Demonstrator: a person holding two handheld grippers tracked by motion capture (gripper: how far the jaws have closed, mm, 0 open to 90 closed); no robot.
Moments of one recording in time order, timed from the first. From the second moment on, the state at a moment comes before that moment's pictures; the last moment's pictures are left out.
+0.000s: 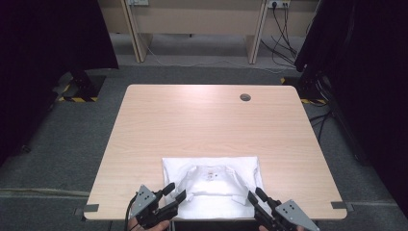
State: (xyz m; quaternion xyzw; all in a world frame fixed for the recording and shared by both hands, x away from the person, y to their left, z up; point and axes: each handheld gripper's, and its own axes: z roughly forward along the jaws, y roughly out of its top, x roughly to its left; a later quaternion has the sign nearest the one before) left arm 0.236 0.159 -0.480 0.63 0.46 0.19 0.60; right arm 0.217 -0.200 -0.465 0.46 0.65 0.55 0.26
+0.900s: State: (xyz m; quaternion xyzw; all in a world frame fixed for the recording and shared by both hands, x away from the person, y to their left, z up) left arm 0.249 0.185 -0.496 0.56 0.59 0.22 0.54; right arm 0.244 -0.205 -0.494 0.51 0.68 0.45 0.27
